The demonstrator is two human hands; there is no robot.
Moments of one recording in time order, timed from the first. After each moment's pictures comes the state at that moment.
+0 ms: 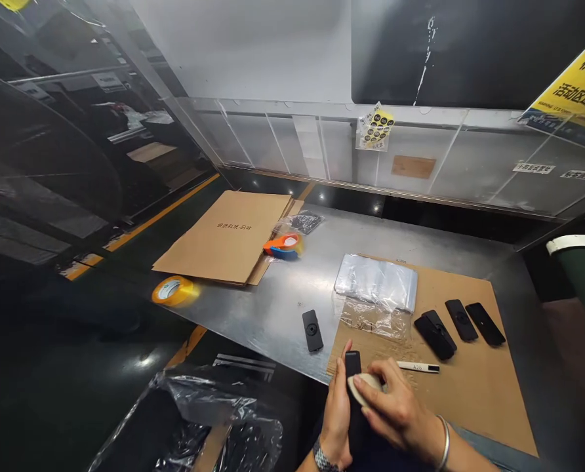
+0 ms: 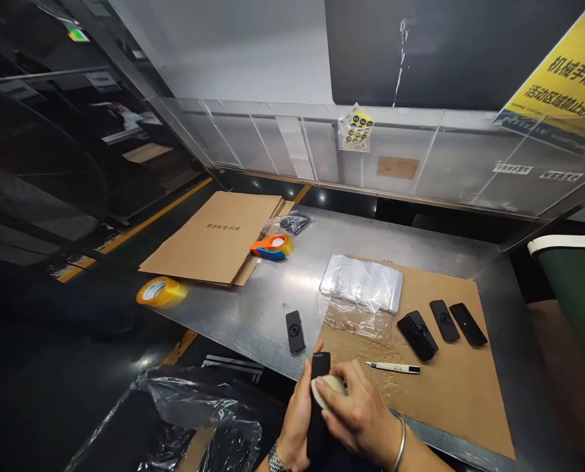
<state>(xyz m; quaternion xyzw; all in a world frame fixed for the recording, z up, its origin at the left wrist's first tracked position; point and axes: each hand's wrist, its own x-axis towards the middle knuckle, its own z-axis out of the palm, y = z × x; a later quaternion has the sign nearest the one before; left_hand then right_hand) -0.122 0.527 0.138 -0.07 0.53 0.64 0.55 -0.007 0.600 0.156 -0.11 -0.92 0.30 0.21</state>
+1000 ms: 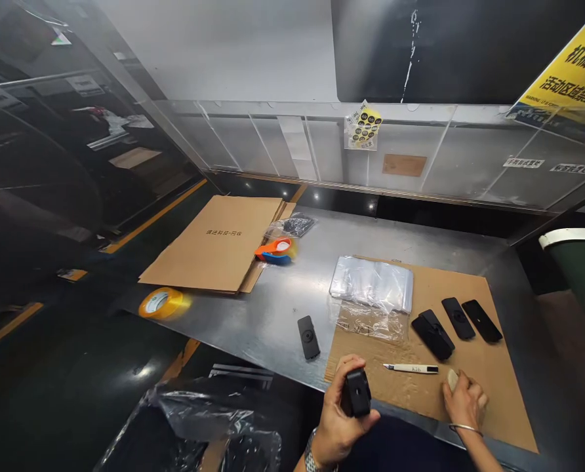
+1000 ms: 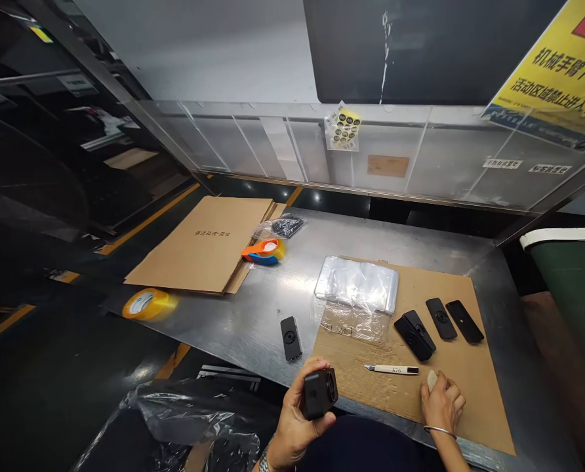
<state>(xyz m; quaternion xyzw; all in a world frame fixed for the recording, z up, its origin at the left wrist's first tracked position) -0.138 0.526 0.134 0.33 0.54 0.61 0.47 0.166 0.630 -0.084 -0.74 -0.67 0.04 0.05</state>
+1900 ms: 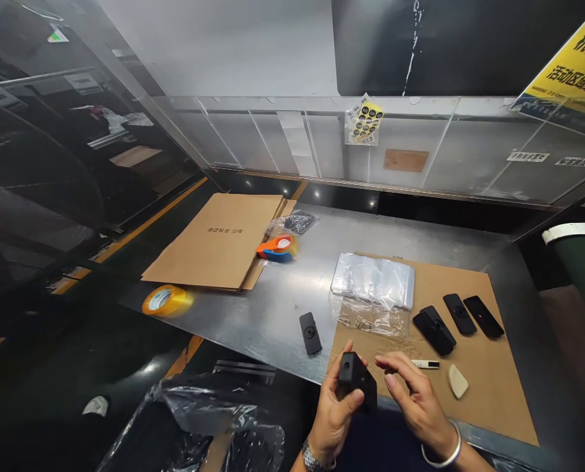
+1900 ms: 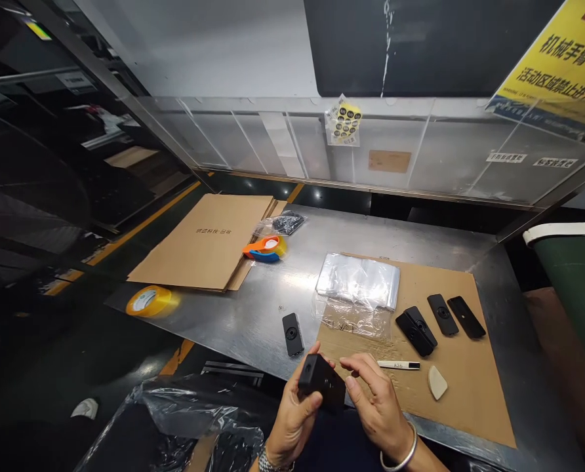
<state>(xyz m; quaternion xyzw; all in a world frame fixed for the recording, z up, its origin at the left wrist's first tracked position) -0.137 0.522 0.130 0.10 0.45 0.66 0.59 0.008 0.609 0.143 -0.32 -0.74 0.52 0.28</state>
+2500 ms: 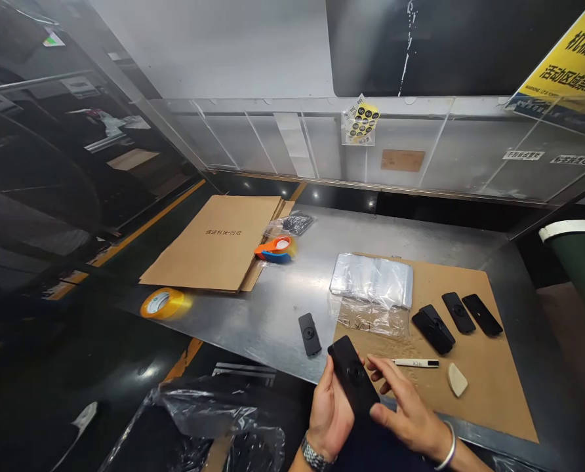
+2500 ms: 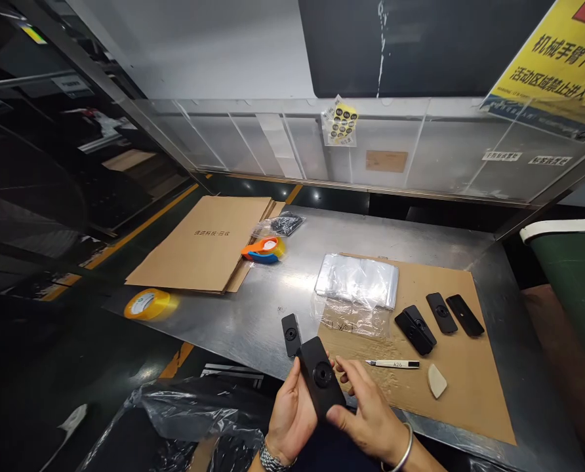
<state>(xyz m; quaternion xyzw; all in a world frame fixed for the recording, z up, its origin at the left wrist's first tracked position) -0.137 0.542 0.145 -0.18 0.29 0.68 0.65 0.007 0.598 0.133 -0.28 -0.74 0.59 0.18</state>
